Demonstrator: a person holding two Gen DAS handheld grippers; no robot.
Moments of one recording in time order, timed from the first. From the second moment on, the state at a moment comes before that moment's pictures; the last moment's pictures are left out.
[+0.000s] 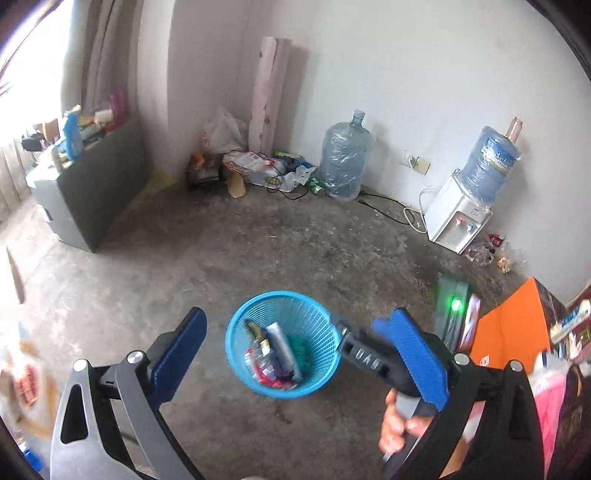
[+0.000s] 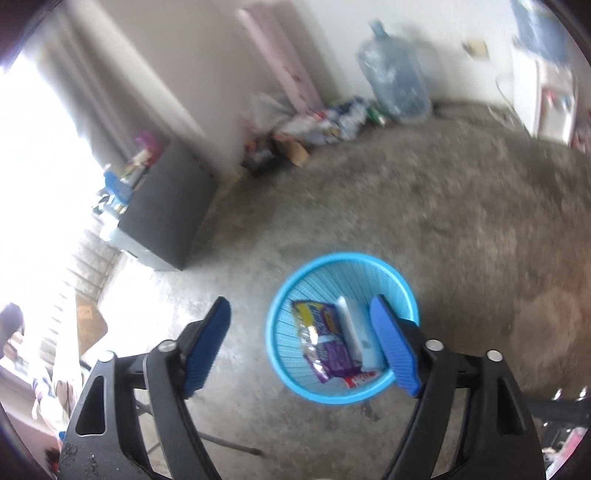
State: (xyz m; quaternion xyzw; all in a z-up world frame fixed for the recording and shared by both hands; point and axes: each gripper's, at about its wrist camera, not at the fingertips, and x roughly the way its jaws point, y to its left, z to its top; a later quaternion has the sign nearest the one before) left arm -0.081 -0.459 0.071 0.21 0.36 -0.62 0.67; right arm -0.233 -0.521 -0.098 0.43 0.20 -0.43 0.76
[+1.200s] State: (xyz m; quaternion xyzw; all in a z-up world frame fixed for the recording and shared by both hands) left arm 0.102 -0.029 0.098 0.00 0.36 -0.29 0.89; right arm -0.089 -0.291 0.046 0.13 0.20 -0.18 0.95
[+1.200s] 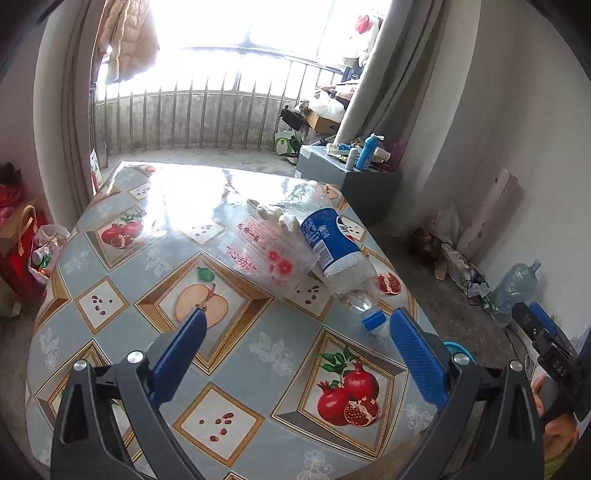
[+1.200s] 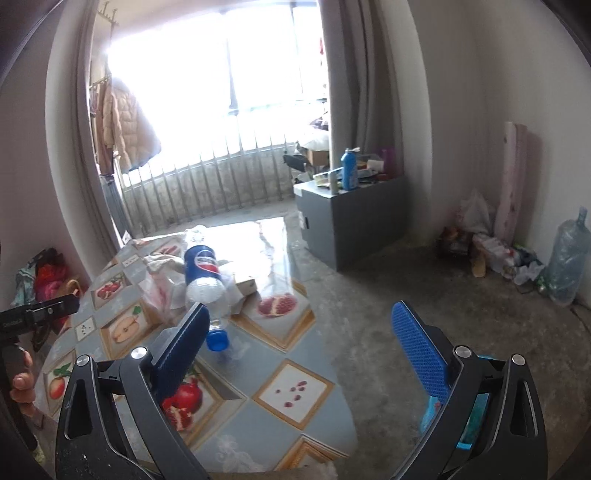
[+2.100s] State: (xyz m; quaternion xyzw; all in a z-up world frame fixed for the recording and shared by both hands) left arm 0.301 -0.096 0.030 -0.12 0.46 -0.30 0.82; right arm 0.148 -0.279 0.007 0.23 0.39 0.02 0.89
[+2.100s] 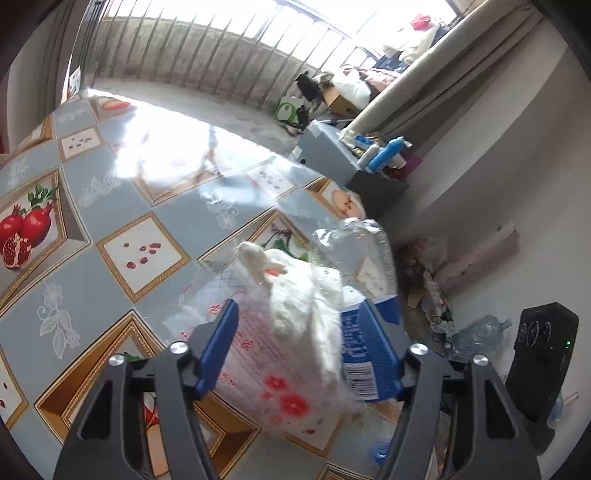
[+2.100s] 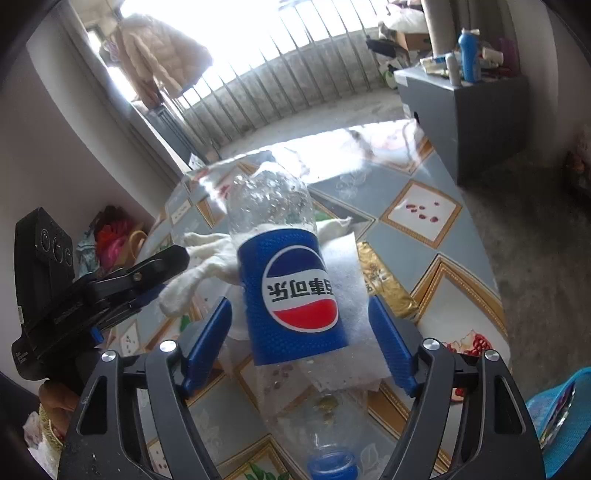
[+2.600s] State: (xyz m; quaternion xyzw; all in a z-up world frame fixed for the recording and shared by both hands) left arm 0.230 -0.059 0.026 -0.05 0.50 -0.36 0.79; right arm 0.075 -0.253 -0.001 0.28 0.44 0.06 0.85
